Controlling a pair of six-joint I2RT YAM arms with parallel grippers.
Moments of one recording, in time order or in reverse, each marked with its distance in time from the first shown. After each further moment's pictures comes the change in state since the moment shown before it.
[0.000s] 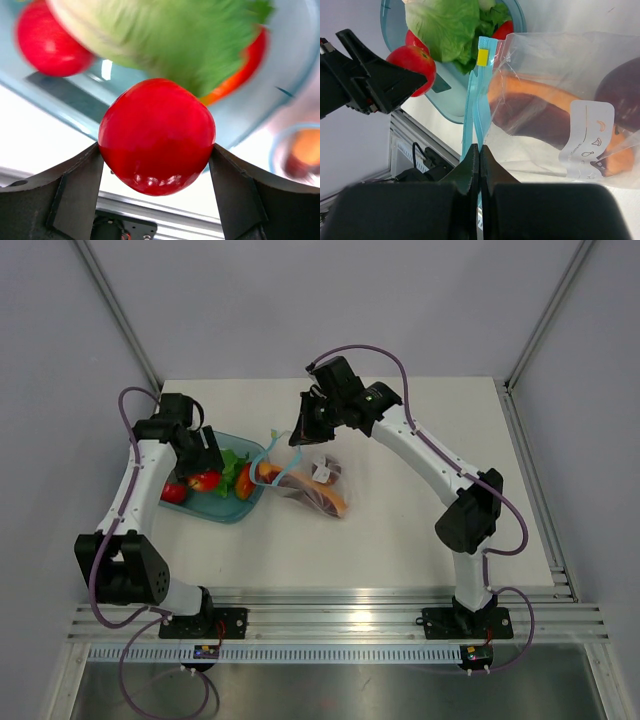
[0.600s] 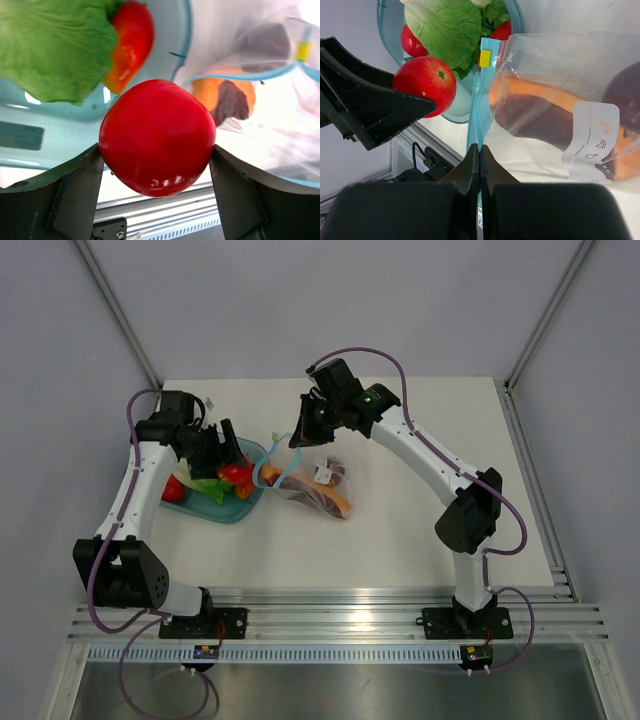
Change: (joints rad) left arm -0.014 -0.030 0.004 0.056 0.408 0.040; right arm 0.001 0.000 -0.021 0.009 -0.002 0.012
